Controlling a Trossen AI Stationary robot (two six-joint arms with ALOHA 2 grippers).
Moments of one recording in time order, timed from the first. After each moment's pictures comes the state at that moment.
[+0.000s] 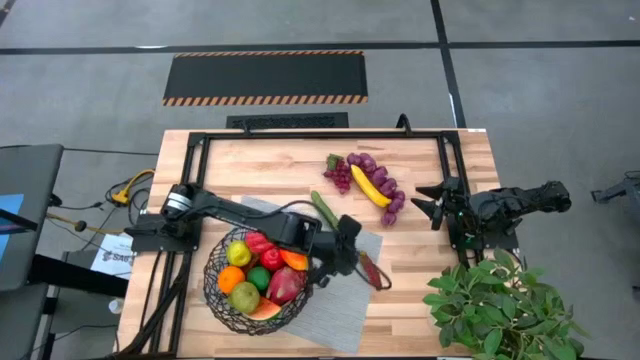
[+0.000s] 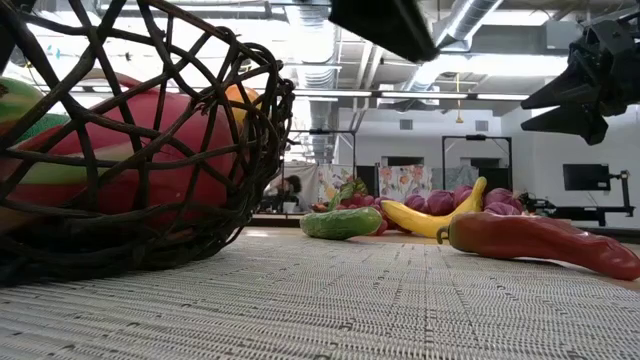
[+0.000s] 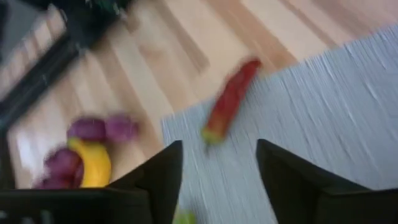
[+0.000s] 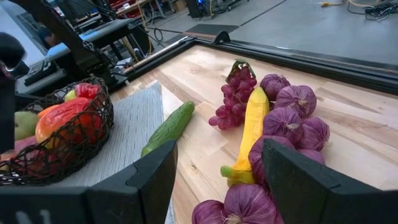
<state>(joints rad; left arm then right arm) -0.26 2.00 1.80 -0.69 -0.16 0.48 0.27 0.01 0.24 -0.54 0.68 0.58</state>
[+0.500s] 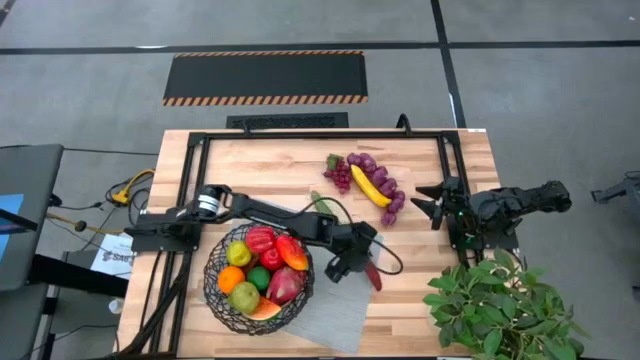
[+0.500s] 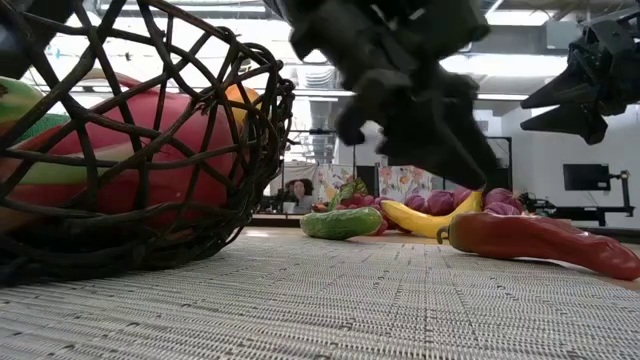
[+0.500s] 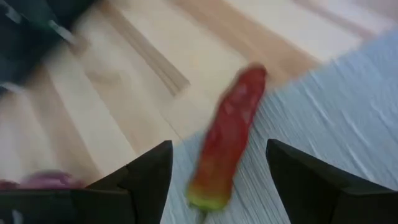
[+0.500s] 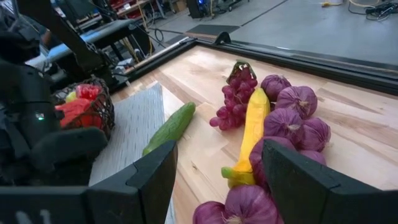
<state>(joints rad) -0.14 2.21 1.70 -0.30 0.13 0.63 0.27 0.01 0.24 -0.53 0.68 0.58</state>
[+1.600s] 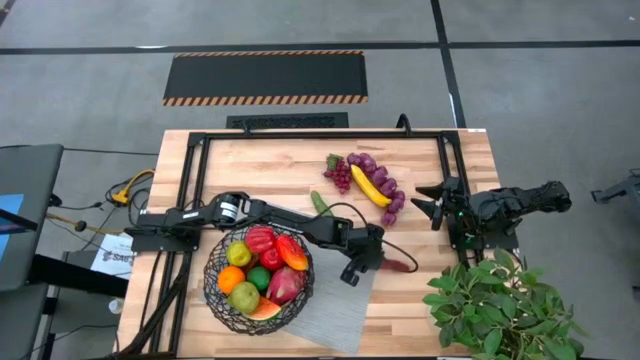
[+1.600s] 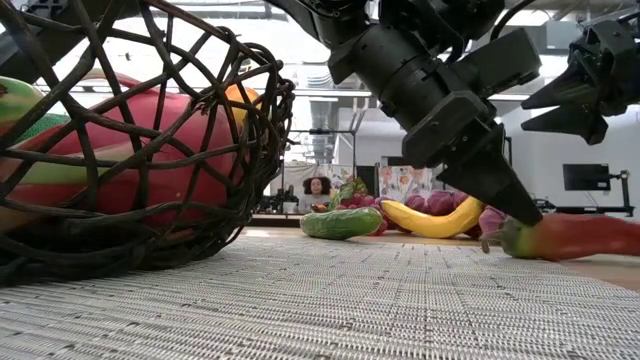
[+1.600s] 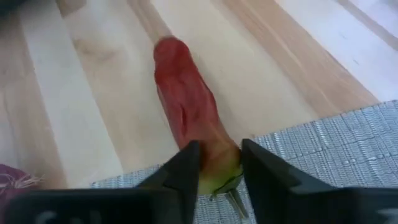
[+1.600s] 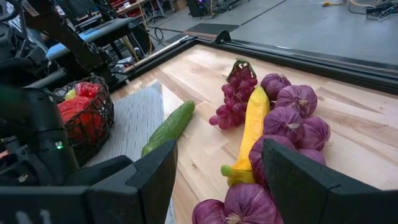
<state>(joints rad) -0.14 2.41 1.94 -0.38 0.12 0.41 0.27 0.01 0.24 -0.54 0.68 0.58</state>
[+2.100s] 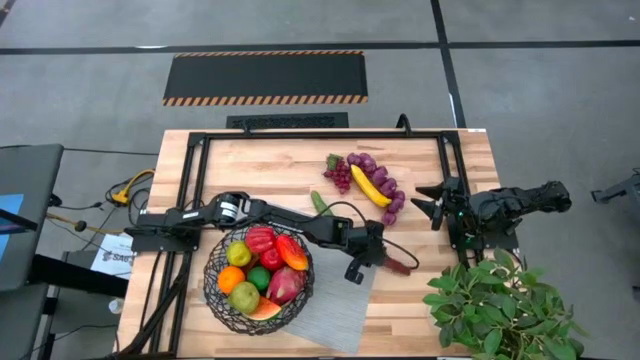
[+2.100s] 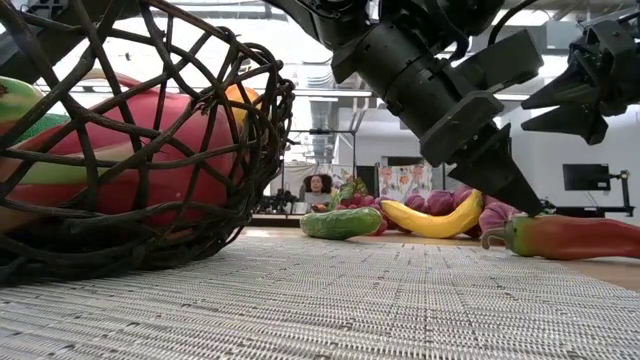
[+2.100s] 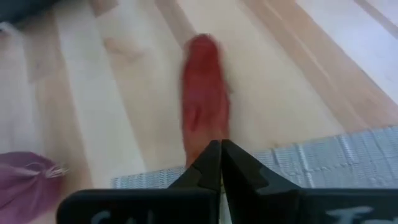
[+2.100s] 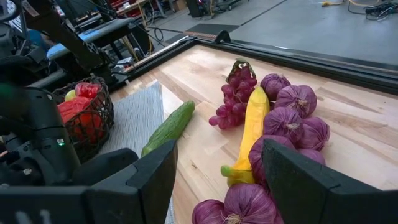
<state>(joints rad) -0.14 2.41 1.94 -0.34 0.06 0.36 0.27 0.01 0.24 -0.54 0.68 0.58</state>
